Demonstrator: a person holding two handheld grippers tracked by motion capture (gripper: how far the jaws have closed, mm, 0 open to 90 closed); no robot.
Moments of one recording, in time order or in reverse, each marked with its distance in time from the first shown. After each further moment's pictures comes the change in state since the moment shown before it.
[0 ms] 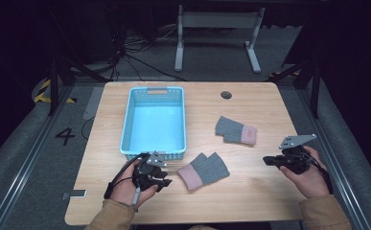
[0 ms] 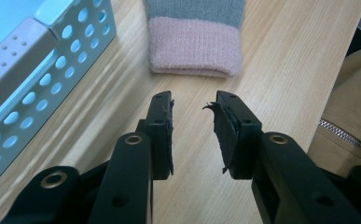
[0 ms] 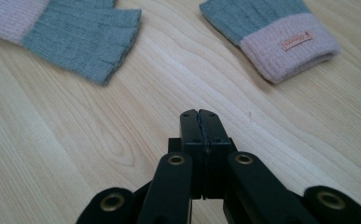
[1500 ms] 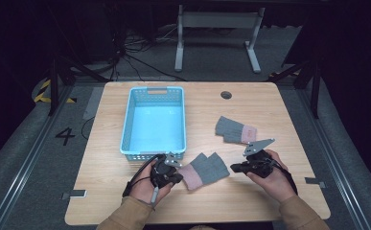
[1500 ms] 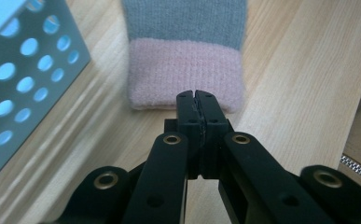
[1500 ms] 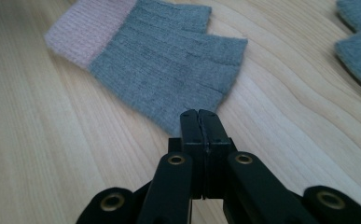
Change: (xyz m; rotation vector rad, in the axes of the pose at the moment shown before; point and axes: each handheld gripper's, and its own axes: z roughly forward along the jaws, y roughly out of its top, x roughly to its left) left arm -0.009 0.017 0.044 -0.014 -0.007 0.006; right arm 0.051 0.033 0.071 0.009 0.175 -0.104
